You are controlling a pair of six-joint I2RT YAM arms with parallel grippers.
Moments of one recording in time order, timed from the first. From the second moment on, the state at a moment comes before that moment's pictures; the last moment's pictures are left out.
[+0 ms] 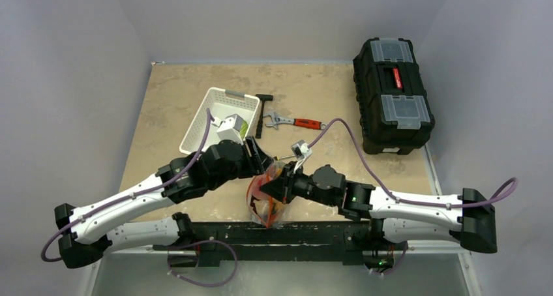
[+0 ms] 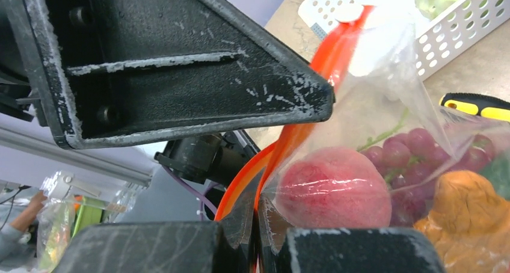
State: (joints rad) left arm -1.08 0.92 0.95 -0.57 -0.37 -1.02; right arm 1.25 1.01 0.58 0.26 0.10 0.78
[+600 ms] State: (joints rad) left arm -1.10 0.98 1.04 -0.70 -0.39 -0.92; right arm 1.26 1.03 0.61 0.22 0.11 0.75
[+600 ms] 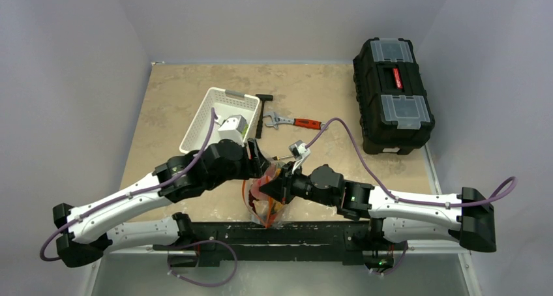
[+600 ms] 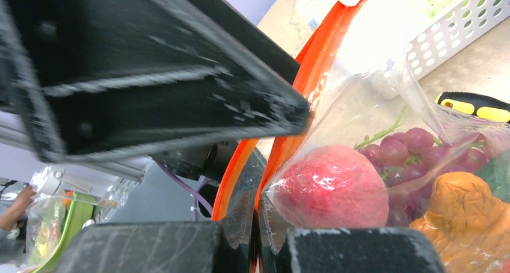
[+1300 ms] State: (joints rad) left arm -1.00 1.08 1.13 -0.77 -0.37 -0.83; right arm 1.26 1.03 0.61 0.22 0.10 0.75
